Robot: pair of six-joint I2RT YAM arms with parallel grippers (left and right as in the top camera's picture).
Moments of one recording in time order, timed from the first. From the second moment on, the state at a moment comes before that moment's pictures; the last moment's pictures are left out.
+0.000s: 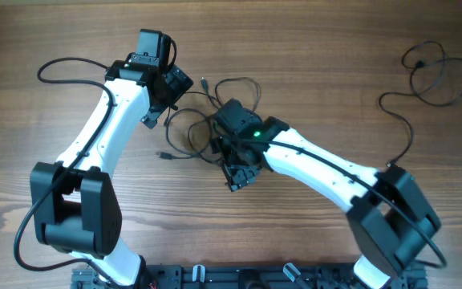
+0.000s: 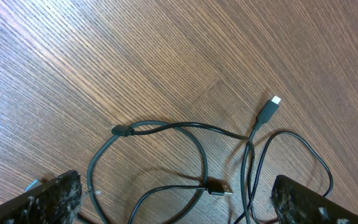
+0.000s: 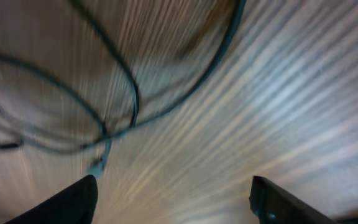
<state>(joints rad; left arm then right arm) -0.20 1.81 1.41 -0.83 -0.06 -0.99 0.77 1.83 1.22 -0.66 -0.28 1.94</state>
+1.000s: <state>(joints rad) -0.20 1.81 1.41 -0.83 -0.06 -0.99 0.60 1.94 1.24 -0.56 -0.16 1.21</state>
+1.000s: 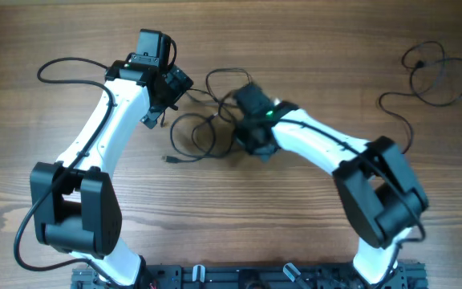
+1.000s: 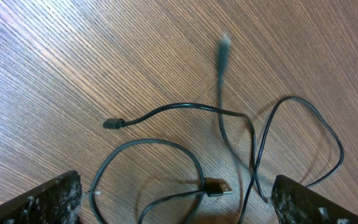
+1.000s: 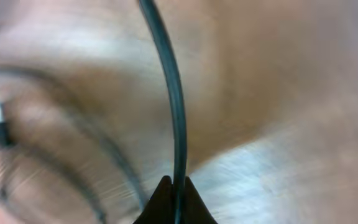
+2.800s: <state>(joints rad) -0.33 1.90 1.41 -0.66 0.45 -0.77 0.56 1.41 1.31 -0.13 -0.05 0.17</state>
